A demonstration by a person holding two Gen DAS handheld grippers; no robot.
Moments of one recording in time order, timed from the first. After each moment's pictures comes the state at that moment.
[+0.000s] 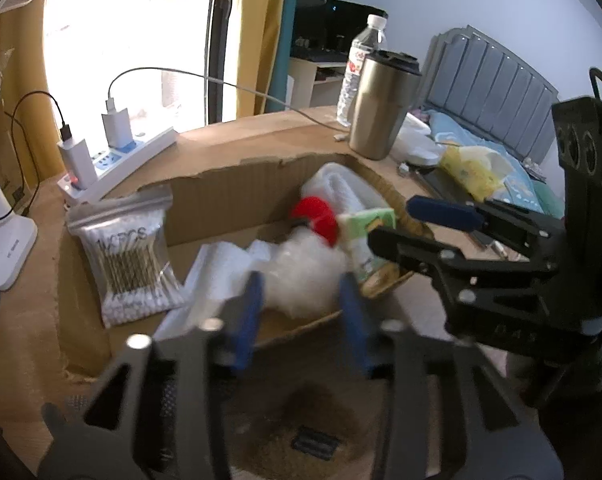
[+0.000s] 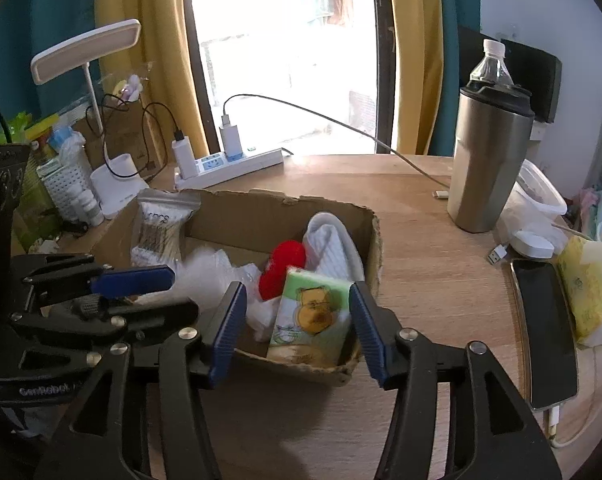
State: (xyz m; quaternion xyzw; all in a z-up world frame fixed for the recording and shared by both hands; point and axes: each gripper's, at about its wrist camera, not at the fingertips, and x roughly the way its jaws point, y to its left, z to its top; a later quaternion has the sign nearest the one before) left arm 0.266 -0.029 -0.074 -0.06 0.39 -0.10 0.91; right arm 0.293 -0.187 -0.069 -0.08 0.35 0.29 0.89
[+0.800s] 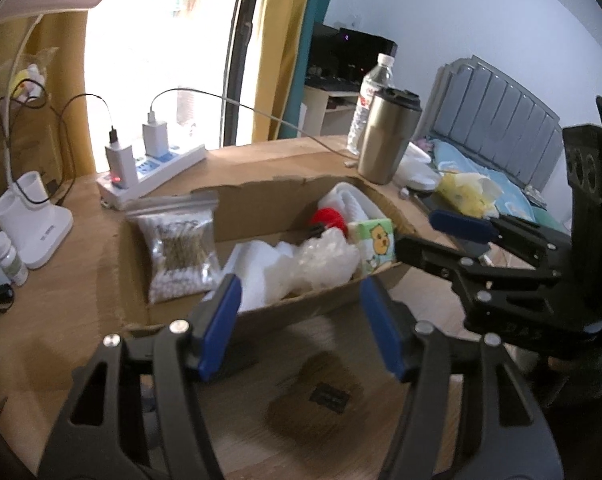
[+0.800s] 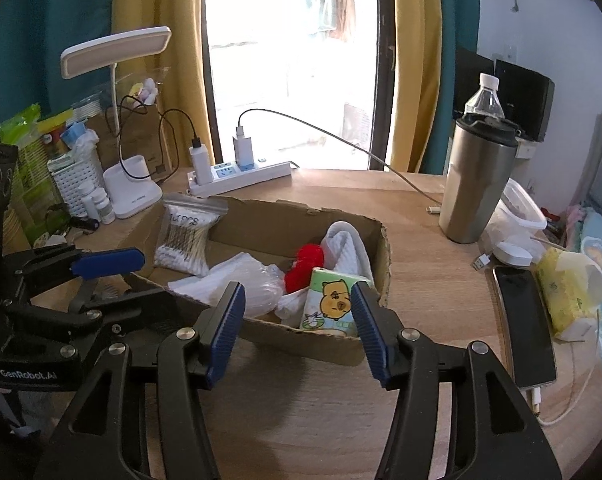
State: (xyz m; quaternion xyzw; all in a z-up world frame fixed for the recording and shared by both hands) left arm 0.217 -0.002 -0.053 -0.08 0.35 -0.08 0.93; right arm 0.251 -0.178 -0.047 -0.10 0.32 0.28 0.90
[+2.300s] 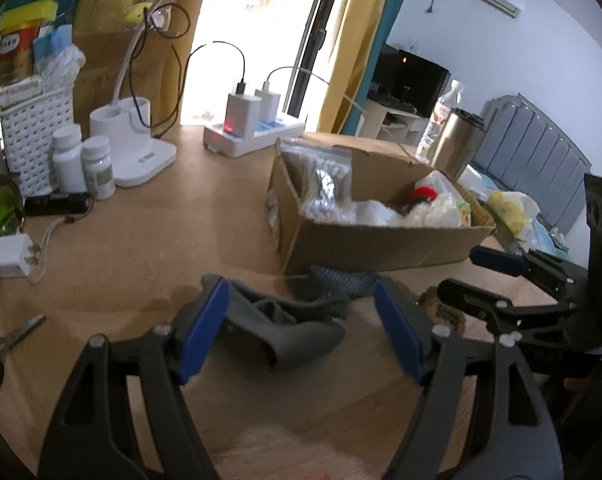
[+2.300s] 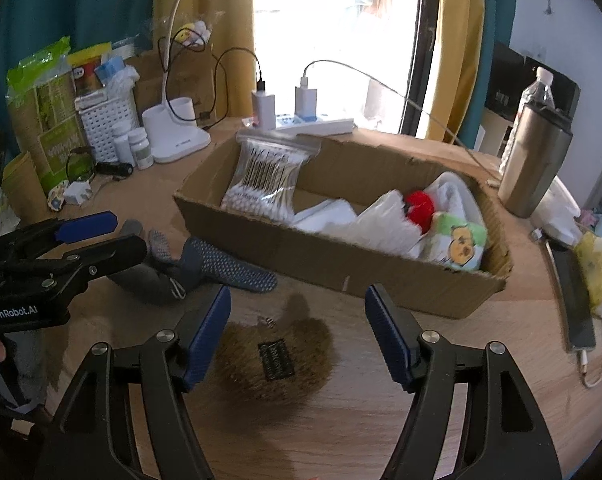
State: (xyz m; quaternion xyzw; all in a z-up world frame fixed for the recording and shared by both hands) left arm 0.145 0.096 -0.099 -0.15 0.33 0.00 0.93; right arm 0.201 -0.103 -0.091 -0.14 0.36 0.30 0.87
